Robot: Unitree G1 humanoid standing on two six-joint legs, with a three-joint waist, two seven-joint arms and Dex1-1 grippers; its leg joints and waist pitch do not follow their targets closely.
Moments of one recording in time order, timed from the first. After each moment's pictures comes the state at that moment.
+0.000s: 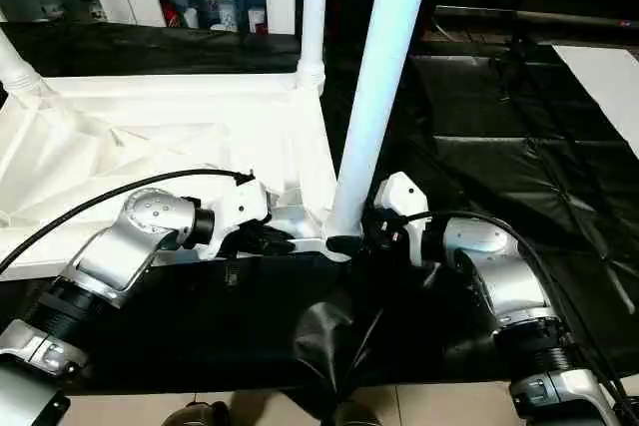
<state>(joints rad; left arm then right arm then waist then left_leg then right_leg) -0.58 0.35 -0.37 0.33 0.05 0.25 -1.13 -0.40 -0.47 0.15 0.34 0.20 0.12 1.07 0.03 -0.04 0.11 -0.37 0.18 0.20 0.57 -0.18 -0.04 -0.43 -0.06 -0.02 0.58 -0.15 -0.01</state>
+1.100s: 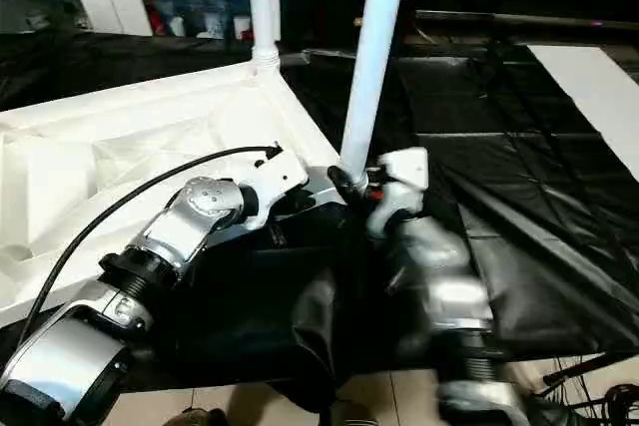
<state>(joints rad) -0.79 0.12 -0.33 0.75 0.16 0.14 -0.72 -0.35 -0.22 -0.04 0.24 0.27 0.21 0.55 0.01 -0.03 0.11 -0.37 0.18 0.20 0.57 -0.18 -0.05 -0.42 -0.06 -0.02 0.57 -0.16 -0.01</state>
